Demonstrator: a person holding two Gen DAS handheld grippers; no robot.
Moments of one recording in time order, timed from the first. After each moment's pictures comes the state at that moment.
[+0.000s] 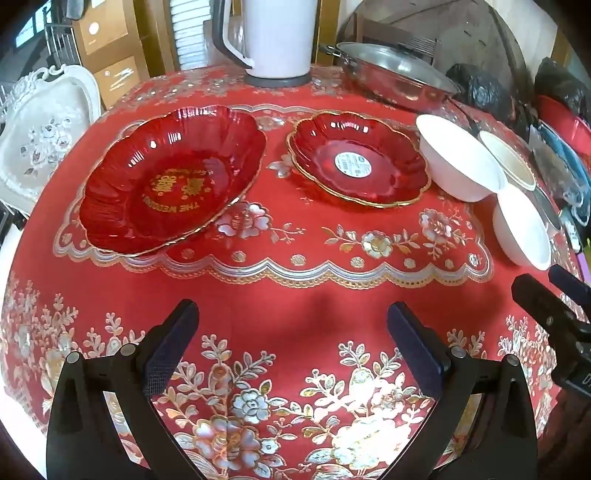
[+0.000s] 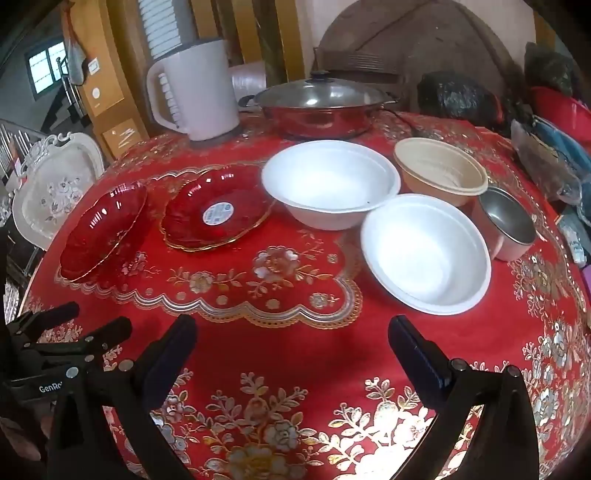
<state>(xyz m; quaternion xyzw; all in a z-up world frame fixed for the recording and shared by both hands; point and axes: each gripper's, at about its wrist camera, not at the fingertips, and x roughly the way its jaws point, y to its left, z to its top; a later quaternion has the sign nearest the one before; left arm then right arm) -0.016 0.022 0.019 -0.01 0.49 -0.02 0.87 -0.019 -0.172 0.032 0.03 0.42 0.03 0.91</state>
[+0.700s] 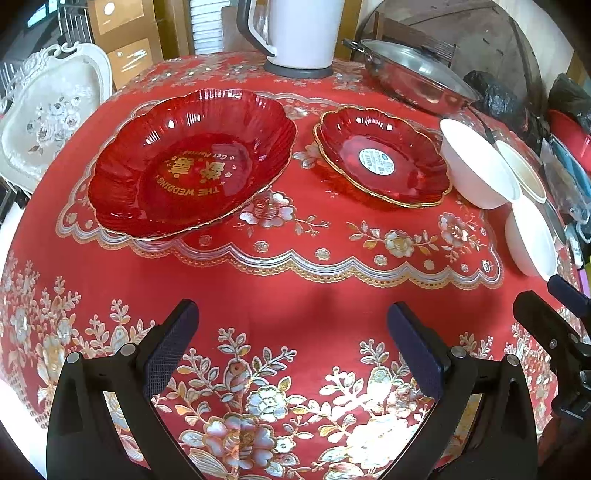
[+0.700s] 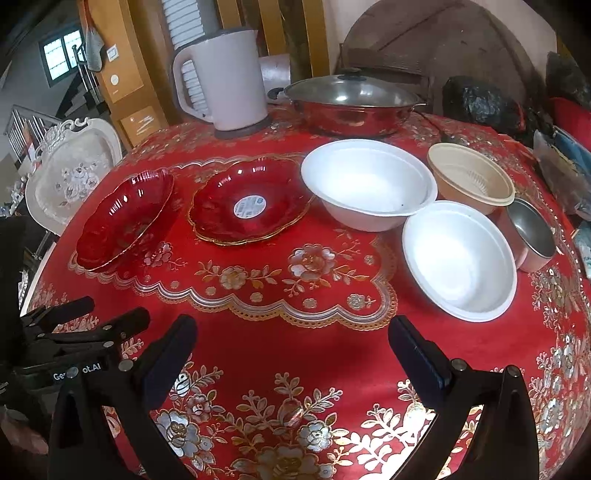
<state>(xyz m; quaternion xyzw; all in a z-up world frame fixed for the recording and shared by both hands) -0.008 0.043 0.015 -0.04 0.51 -0.01 0.86 -0.014 -0.147 0.029 0.02 0.43 0.06 0.90</state>
